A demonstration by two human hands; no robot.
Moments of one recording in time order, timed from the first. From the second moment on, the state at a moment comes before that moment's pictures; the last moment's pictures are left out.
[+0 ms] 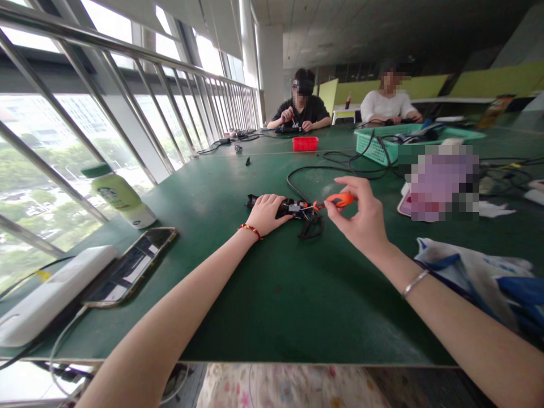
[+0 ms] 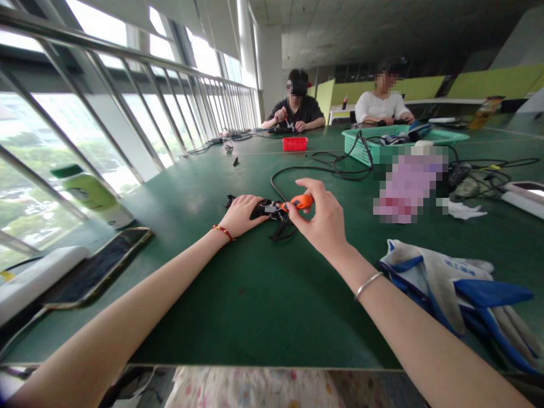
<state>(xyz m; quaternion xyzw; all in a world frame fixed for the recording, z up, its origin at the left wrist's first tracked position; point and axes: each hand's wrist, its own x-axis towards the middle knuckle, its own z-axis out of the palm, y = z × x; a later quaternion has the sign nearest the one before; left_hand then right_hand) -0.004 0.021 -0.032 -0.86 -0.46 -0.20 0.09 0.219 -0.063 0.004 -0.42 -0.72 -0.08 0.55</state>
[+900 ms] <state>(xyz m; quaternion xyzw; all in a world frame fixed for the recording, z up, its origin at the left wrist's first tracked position) -0.003 0.019 -0.031 -0.86 -0.46 -0.20 0.09 0.219 -0.063 0.005 -0.39 -0.72 -0.13 0.56</state>
